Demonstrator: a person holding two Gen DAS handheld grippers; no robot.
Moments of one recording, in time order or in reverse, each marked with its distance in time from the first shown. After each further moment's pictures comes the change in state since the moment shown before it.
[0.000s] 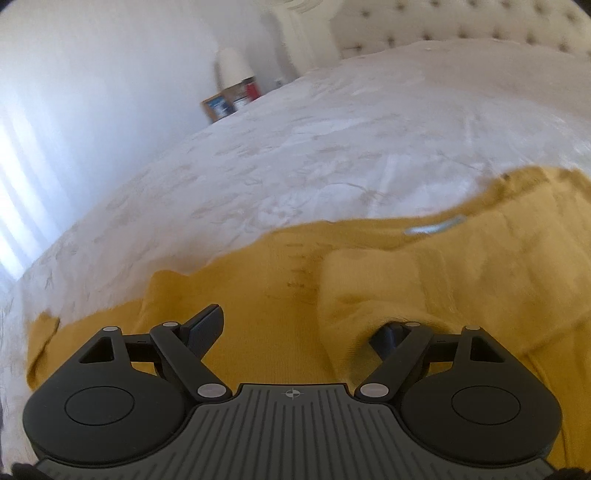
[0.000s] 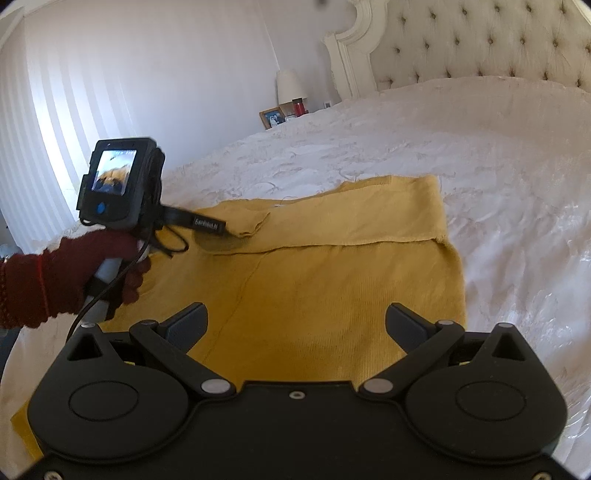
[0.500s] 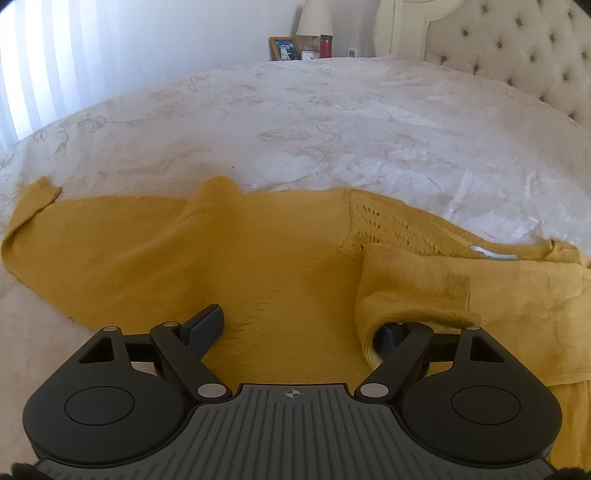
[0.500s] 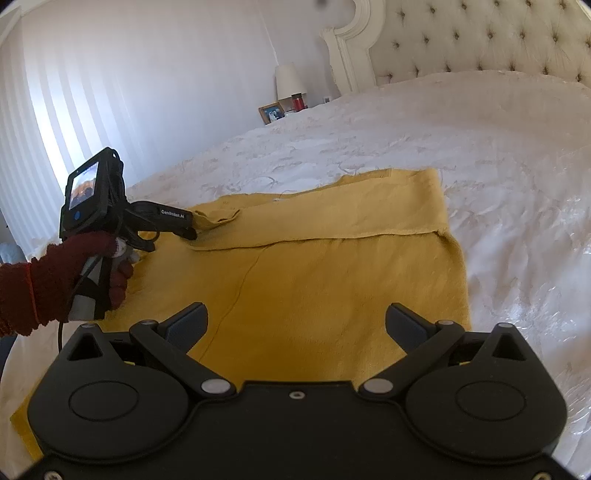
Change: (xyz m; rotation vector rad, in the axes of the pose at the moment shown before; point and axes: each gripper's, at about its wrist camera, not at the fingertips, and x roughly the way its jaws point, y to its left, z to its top) left arm 0.012 0.071 -0.026 -0.372 0.130 -0.078; right arm 0.002 0.001 -0.003 0.006 0.014 0.003
